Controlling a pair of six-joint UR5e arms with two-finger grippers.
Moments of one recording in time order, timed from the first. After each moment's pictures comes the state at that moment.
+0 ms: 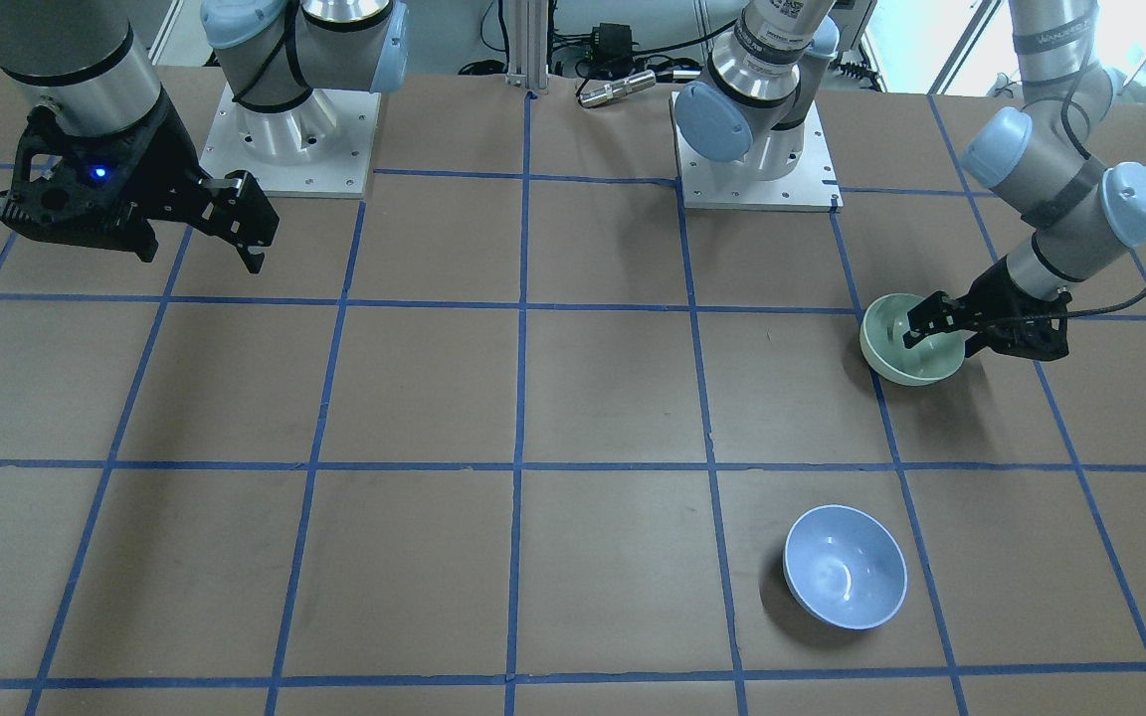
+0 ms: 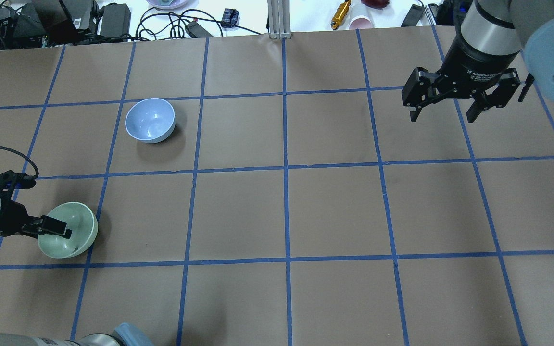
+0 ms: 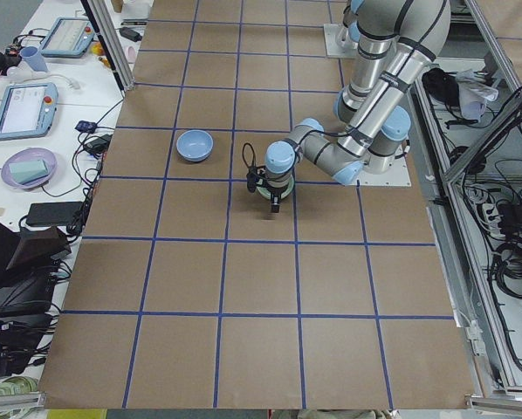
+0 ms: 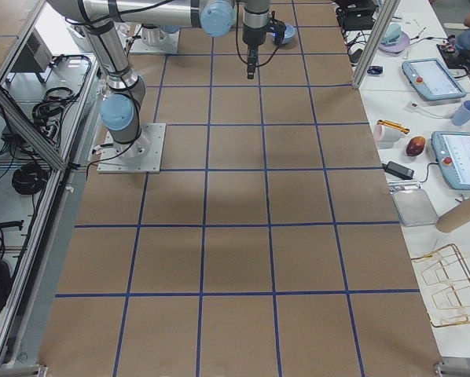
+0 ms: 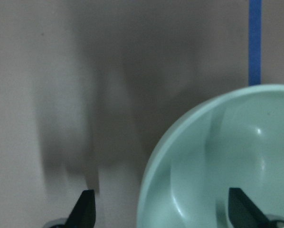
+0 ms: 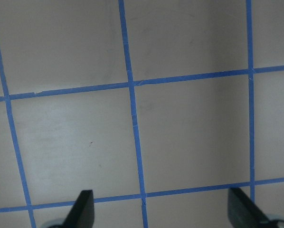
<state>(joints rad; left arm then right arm) -0.75 -1.76 -2.23 -0.85 1.49 0.89 1.52 -1.59 1.63 -1.60 -1.59 0.04</state>
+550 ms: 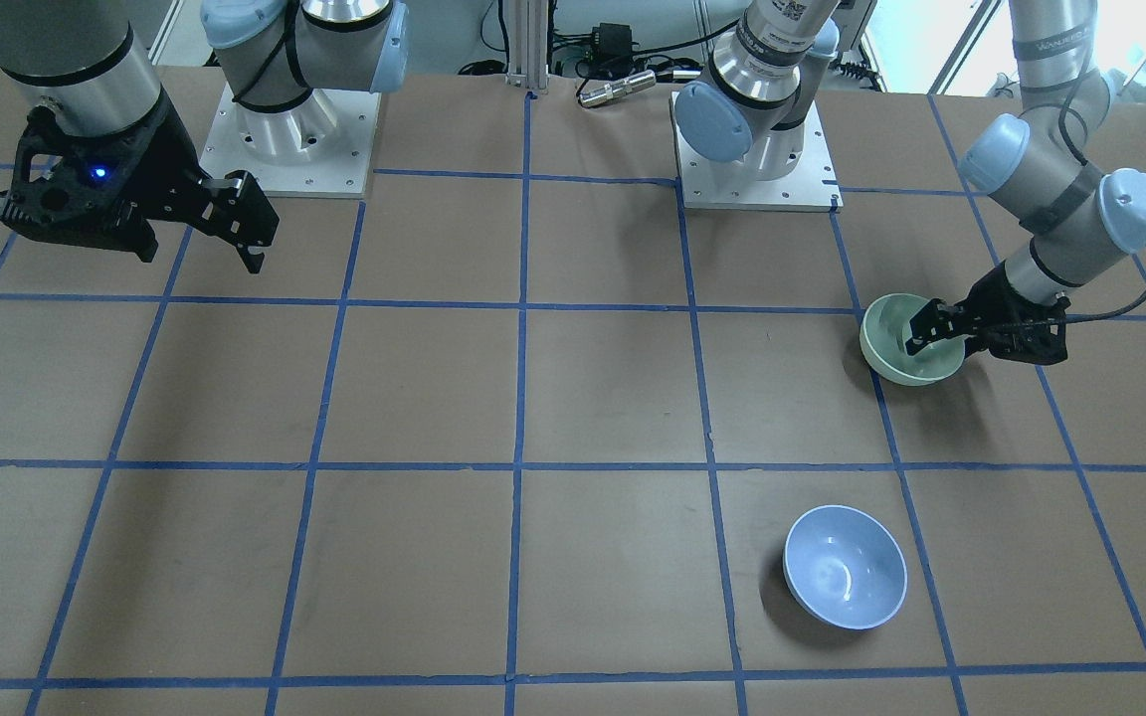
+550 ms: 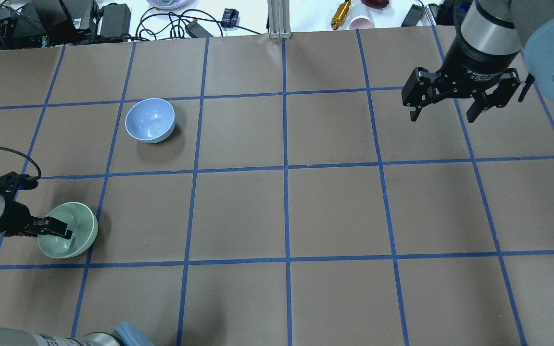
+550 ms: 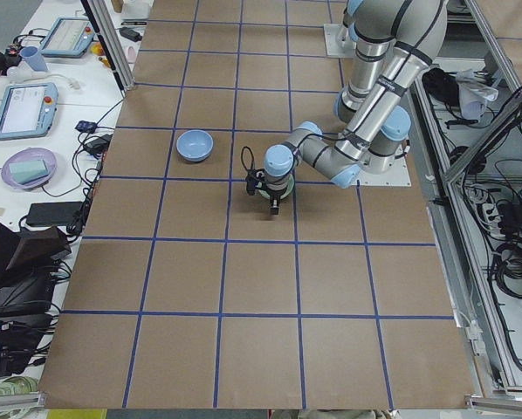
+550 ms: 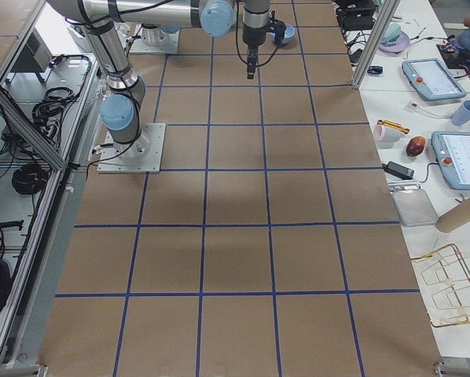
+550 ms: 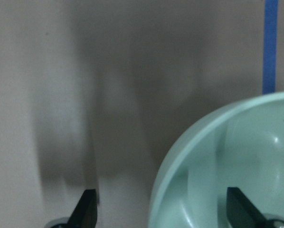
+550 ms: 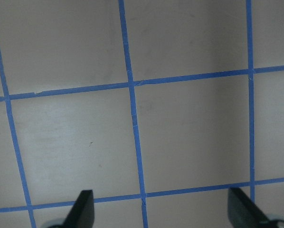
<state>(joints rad) -0.75 -1.77 -2.23 -0.84 1.49 0.88 1.52 -1.59 1.63 -1.60 -1.59 0.04</state>
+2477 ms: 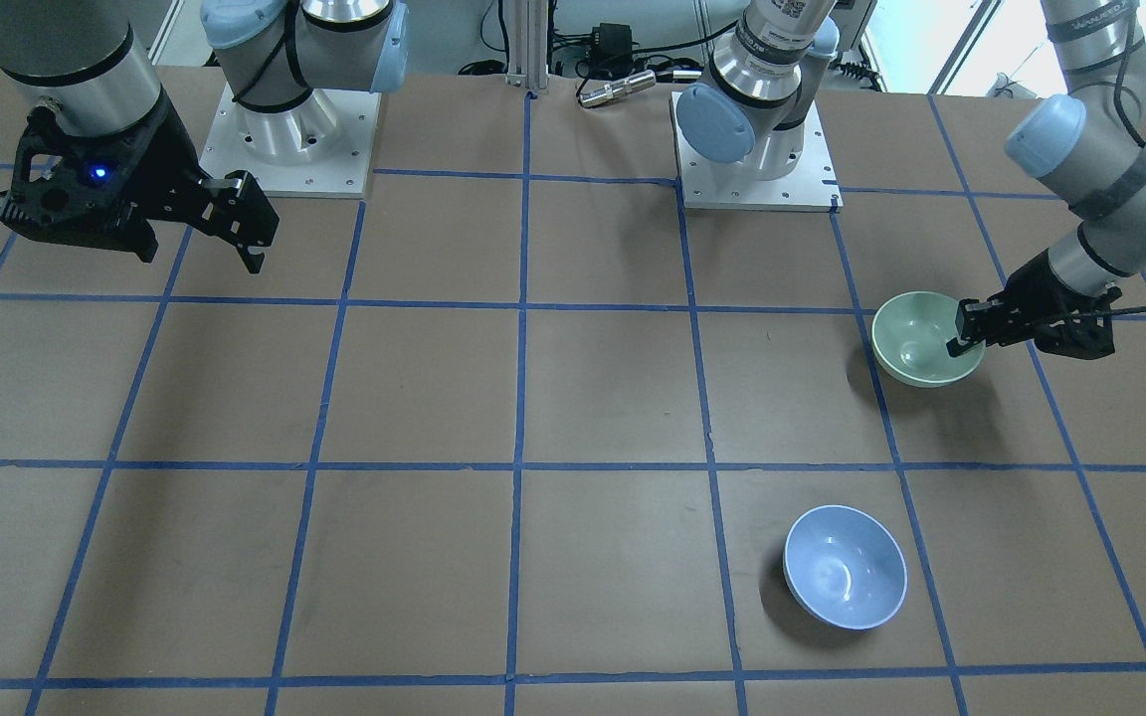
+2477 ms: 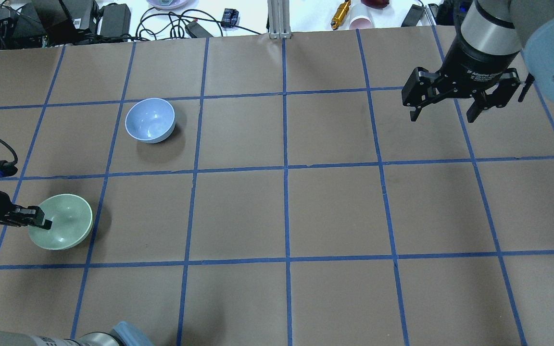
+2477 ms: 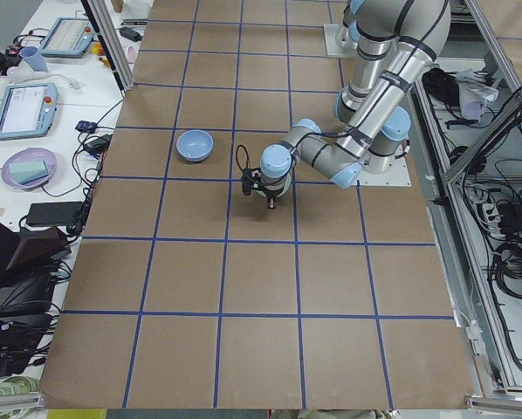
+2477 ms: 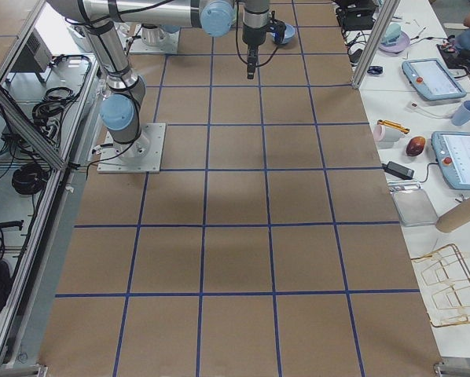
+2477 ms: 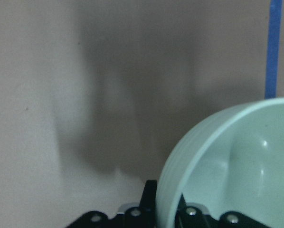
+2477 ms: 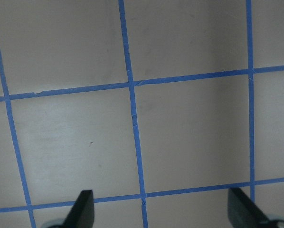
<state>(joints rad) -0.73 -1.74 -2.09 -1.07 1.42 0.86 1.52 -1.59 1.63 -1.60 -1.59 0.04</state>
